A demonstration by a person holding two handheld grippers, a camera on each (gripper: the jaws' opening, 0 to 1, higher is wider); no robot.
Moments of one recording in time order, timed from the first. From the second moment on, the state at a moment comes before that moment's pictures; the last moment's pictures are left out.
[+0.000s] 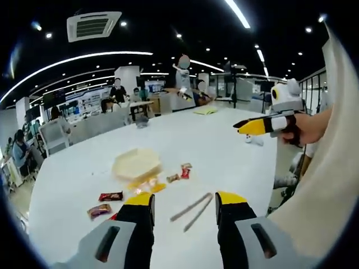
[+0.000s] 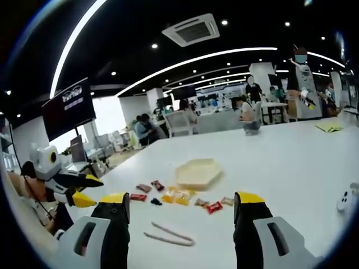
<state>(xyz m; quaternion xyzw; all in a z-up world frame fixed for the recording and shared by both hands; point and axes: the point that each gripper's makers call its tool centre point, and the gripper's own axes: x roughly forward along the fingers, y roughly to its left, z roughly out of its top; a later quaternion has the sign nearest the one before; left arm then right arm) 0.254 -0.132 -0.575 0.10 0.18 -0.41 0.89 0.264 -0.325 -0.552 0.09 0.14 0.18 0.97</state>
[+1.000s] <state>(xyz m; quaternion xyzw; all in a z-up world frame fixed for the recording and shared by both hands) 0.250 -0.150 -0.641 0.18 0.24 -0.44 0.84 0.257 -0.324 -0.562 0.08 0.16 0.20 0.96</state>
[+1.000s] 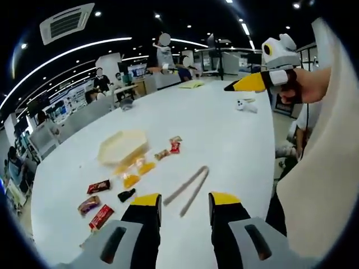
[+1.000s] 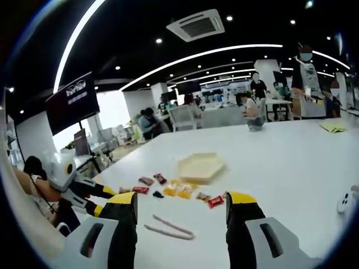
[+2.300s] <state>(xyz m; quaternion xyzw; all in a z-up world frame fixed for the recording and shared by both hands) 0.261 -0.165 -0.702 0.22 0.30 -0.46 0.81 0.230 -0.337 -0.572 0.08 0.17 0.18 0.97</state>
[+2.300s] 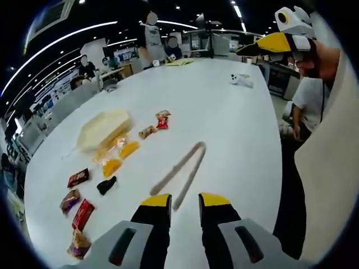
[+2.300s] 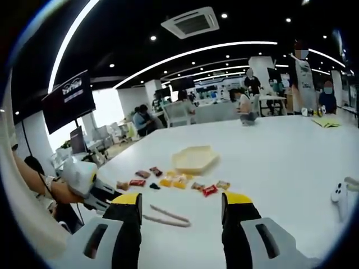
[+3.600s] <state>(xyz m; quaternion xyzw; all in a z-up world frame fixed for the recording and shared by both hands) 0.271 -0.157 -0.733 0.29 0.32 -0.44 0.79 0.231 -0.334 -0.566 0.05 0.16 0.19 0.97</state>
